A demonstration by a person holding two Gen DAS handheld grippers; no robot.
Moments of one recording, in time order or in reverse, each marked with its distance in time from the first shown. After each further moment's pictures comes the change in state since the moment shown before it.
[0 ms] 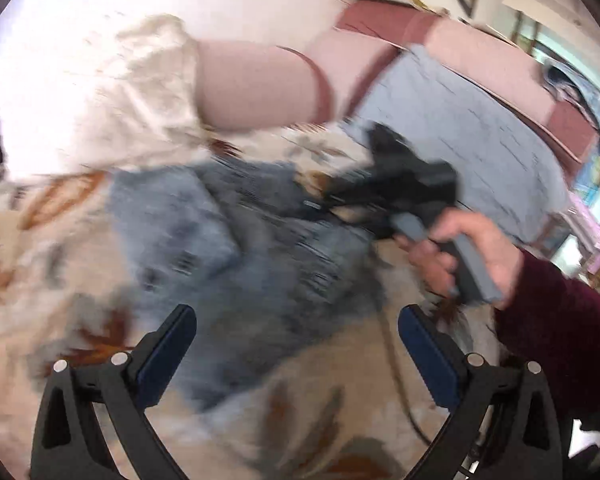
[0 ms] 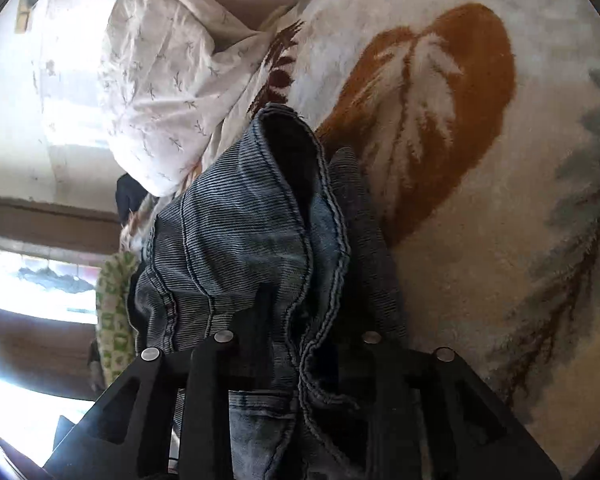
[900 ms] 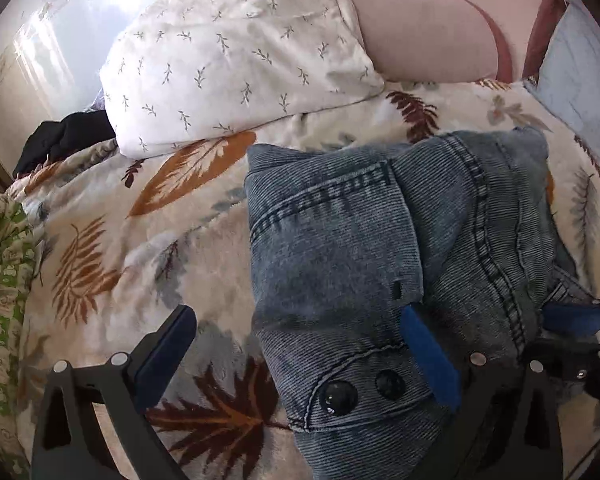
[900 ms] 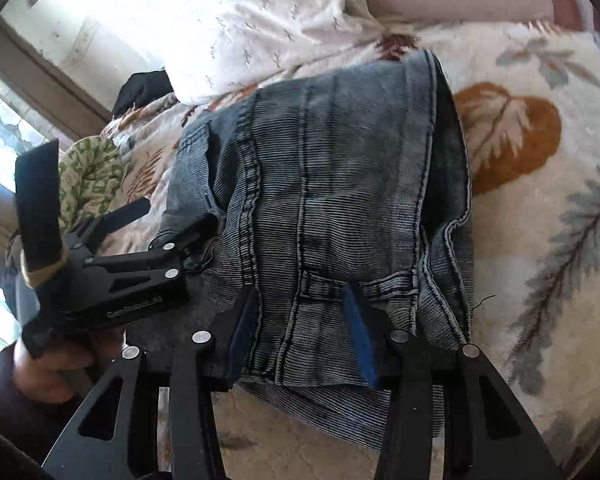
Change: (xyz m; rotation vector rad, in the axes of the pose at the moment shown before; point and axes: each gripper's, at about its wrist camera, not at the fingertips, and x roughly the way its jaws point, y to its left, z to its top) left arm 0.099 0.061 0.026 -0.066 0.190 0.614; right arm 0.007 0.066 -0.082 -0.467 -0.006 -0.231
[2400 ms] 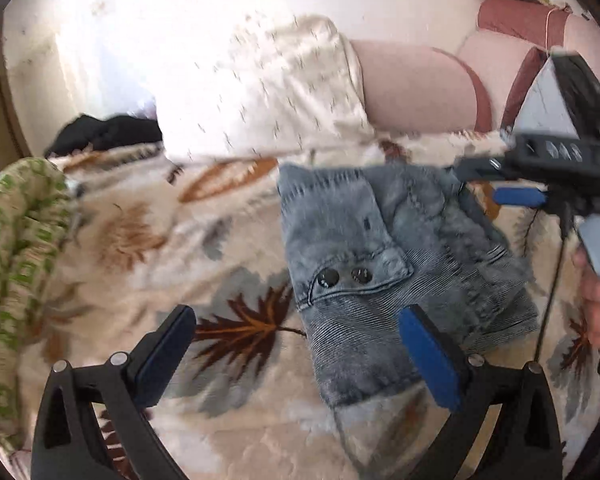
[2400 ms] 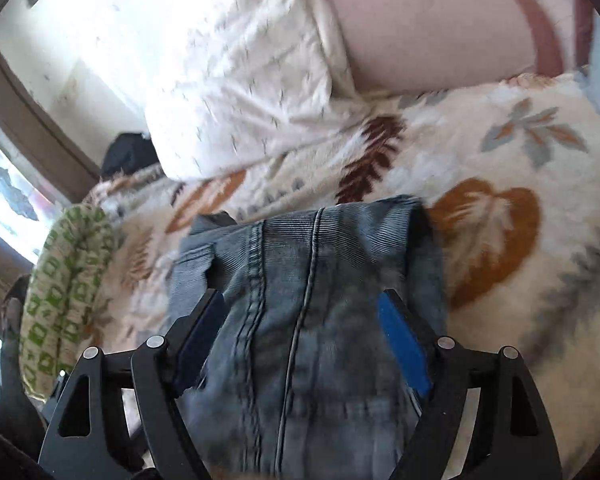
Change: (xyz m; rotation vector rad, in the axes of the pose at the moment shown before) left arm -0.108 0.024 -0.059 -0.117 -0.169 -0.054; right arm -0.045 0.022 0.054 0.034 -0.217 -0.074
